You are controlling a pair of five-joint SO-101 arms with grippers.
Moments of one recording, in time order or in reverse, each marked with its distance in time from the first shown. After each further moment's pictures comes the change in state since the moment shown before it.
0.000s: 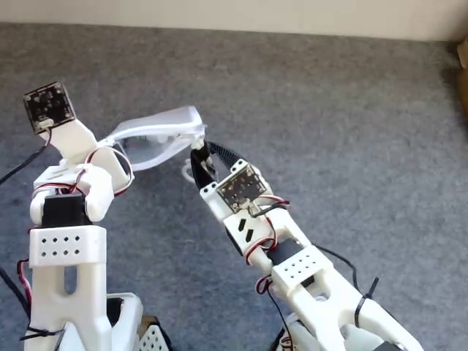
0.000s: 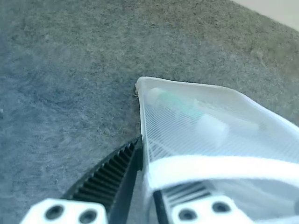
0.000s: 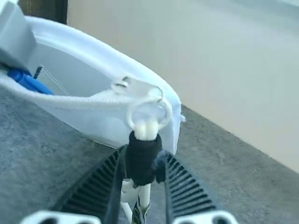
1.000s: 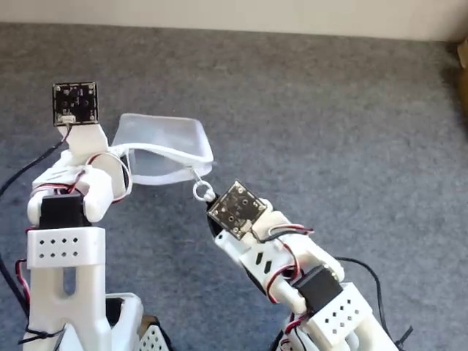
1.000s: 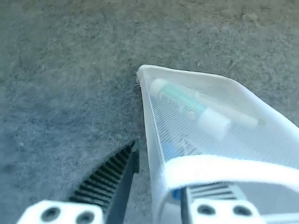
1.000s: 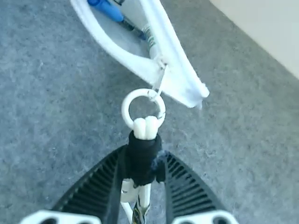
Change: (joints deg) left arm 0.5 -0.4 -2.1 5.0 -17.7; right arm -4.5 -35.8 -6.6 67.4 3.3
